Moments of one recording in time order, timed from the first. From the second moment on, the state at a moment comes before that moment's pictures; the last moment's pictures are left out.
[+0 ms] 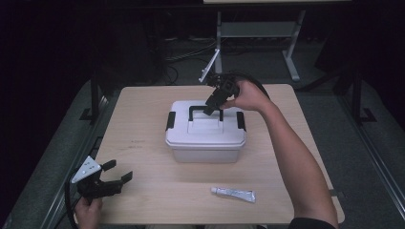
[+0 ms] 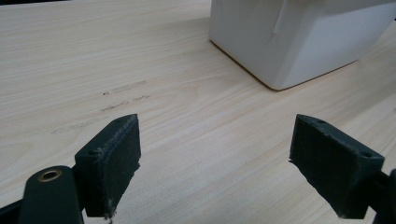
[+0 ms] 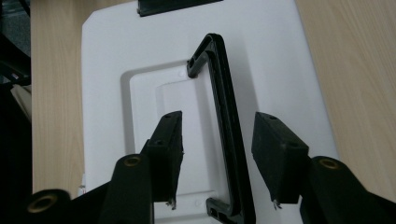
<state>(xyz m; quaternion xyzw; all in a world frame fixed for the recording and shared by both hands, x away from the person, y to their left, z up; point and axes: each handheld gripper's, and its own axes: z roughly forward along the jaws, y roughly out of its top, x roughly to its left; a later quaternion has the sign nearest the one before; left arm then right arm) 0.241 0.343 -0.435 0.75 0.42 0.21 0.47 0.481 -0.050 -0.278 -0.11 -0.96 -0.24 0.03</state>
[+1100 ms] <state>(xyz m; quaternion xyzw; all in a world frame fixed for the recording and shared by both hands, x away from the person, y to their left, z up) 0.242 0.345 -0.435 0.75 0.42 0.21 0.47 0.479 -0.047 -0.282 -0.08 -0.97 -0.24 0.05</state>
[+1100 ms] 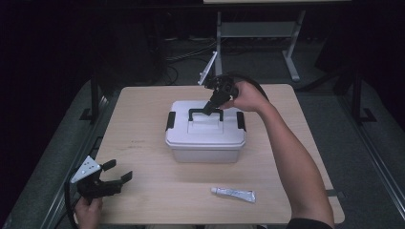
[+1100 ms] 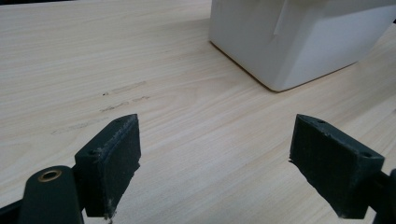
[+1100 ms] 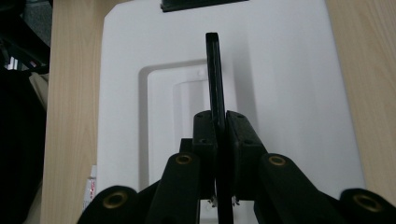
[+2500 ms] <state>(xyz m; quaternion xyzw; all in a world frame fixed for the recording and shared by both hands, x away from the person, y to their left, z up) 0.242 0.345 -0.436 0.74 0.43 0.21 0.48 0.468 -0.059 -0.254 -0.07 -0.96 -0.27 0.03</state>
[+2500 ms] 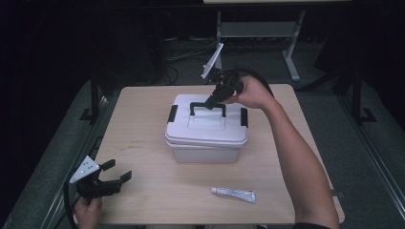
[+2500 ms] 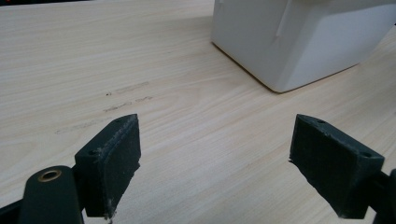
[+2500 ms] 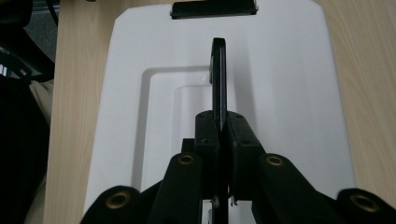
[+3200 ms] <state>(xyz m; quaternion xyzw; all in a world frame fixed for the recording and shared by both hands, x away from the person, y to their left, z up) 0.242 0.342 -0.435 0.74 0.42 0.21 0.47 0.435 -0.110 -0.235 -0.10 -0.95 -0.28 0.00</state>
